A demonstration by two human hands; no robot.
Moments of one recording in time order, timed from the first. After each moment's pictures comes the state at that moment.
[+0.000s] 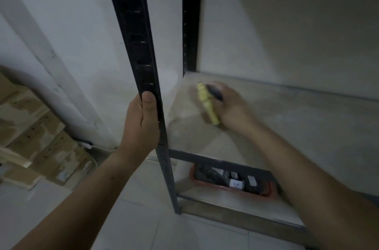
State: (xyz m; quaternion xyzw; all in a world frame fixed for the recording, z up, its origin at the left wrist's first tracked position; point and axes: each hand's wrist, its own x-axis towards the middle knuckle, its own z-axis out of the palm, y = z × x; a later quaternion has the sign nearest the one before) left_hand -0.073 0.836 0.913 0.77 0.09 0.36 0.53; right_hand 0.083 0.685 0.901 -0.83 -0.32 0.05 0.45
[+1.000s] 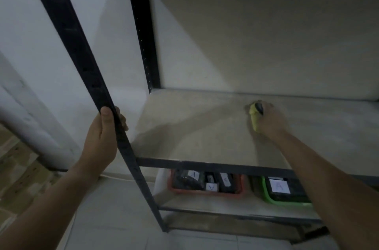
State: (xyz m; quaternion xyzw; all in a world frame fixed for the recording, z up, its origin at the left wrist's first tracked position) left_hand -0.082 0.839 0.915 0.75 0.09 0.31 0.57; right_hand 0.148 0.477 0.891 -0.98 -0.04 -0.03 0.18
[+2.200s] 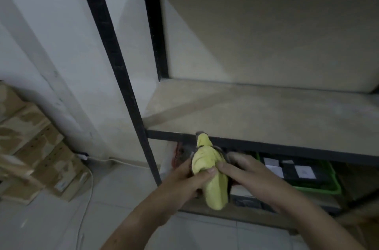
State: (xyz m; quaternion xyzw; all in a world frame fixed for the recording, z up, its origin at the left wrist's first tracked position) left_hand -0.202 0.634 0.919 0.63 0.15 -0.14 0.75; right_hand -0.110 0.453 0.935 -0.79 -0.24 0.28 0.49
